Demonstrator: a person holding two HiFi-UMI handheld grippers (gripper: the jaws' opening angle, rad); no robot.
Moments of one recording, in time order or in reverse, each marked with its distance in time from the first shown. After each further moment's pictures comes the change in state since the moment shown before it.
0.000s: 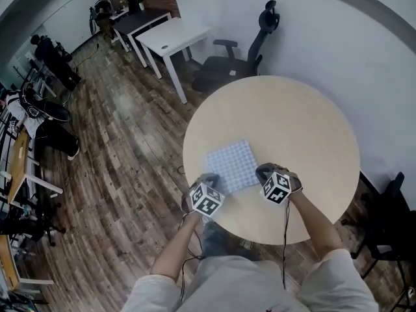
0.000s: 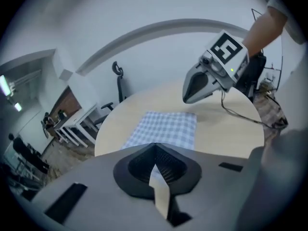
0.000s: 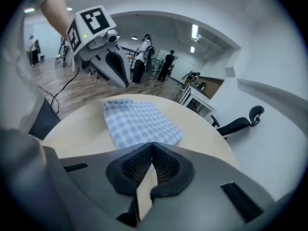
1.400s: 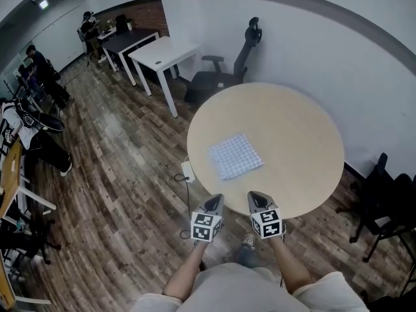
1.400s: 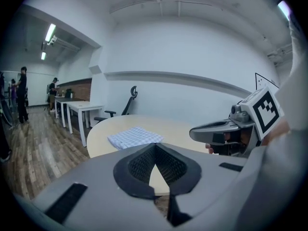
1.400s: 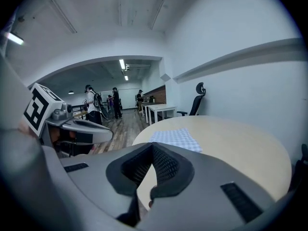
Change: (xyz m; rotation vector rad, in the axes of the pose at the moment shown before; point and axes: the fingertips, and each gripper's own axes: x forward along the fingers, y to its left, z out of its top) left arm -0.168 -0.079 -0.058 -0.414 -0.431 -0.098; right arm -0.126 0.169 0.094 0.799 -0.329 -0.378
